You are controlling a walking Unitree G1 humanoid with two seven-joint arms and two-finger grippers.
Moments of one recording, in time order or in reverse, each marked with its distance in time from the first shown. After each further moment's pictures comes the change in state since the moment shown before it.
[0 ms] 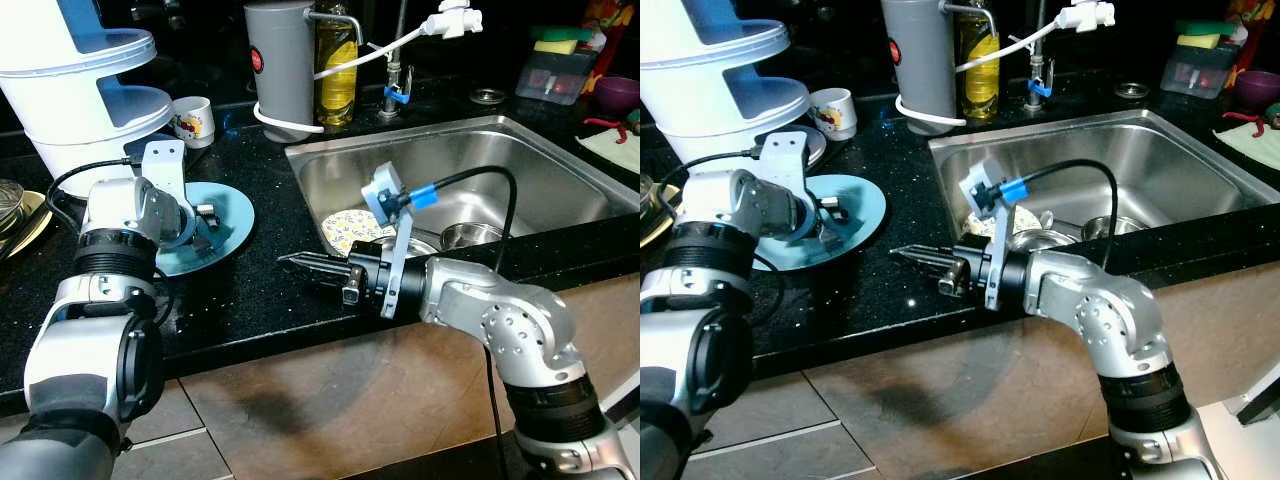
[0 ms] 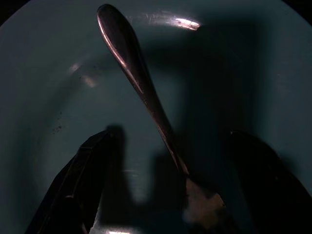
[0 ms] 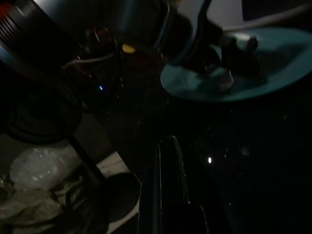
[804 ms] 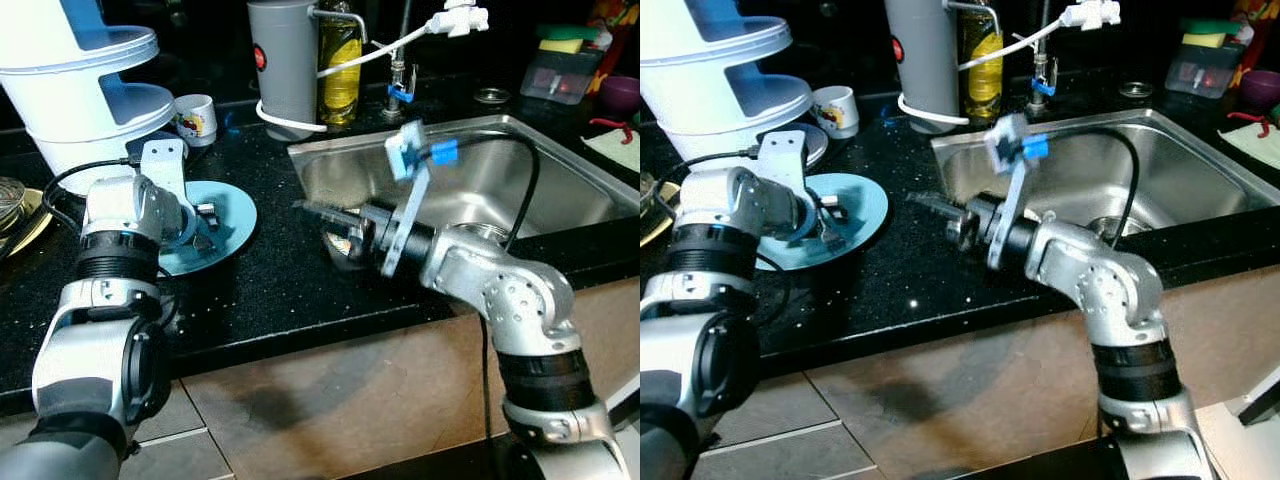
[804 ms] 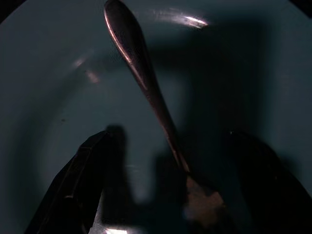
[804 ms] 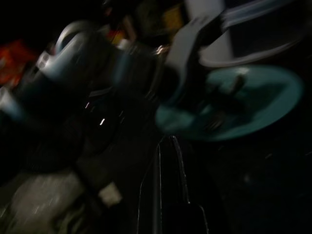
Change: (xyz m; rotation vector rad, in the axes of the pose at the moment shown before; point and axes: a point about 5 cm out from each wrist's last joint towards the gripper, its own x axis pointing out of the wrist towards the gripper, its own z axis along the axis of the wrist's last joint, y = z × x) left arm -0.004 -0.004 0.000 -0.037 0.010 0.016; right arm -0.002 -0.007 0.025 0.028 -0.116 0.020
